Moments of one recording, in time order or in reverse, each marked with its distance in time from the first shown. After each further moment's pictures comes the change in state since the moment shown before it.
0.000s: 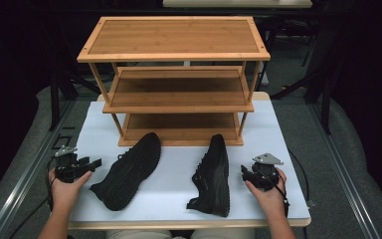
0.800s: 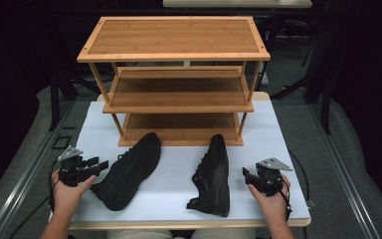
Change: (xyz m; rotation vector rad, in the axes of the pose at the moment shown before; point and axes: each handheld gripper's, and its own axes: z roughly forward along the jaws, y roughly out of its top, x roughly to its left) left arm -0.029 0.005 -0.013 -0.019 -0.106 0.082; right arm -0.003 -0.010 -0.015 -0.046 0.059 0.098
